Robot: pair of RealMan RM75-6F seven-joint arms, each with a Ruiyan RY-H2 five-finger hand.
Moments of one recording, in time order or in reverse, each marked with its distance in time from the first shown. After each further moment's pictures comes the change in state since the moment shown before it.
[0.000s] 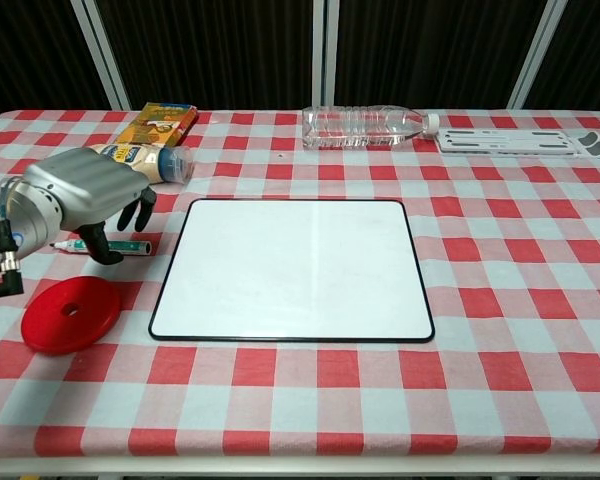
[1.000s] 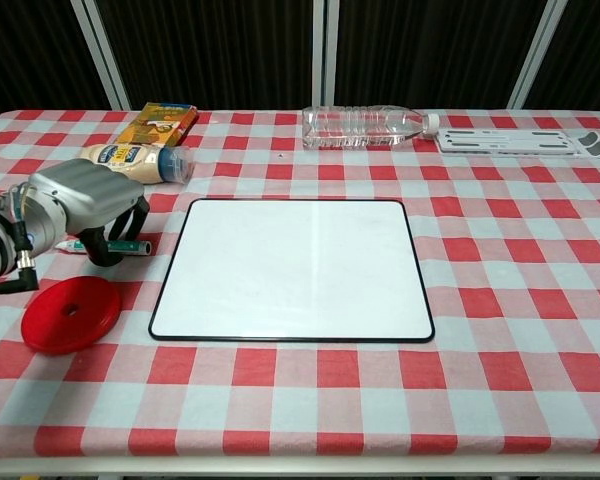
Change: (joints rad) left arm -0.062 -0.023 0.036 0.065 -0.110 -0.002 -0.048; right arm 0.003 0.002 -0.001 0.006 0.006 -0.015 0.016
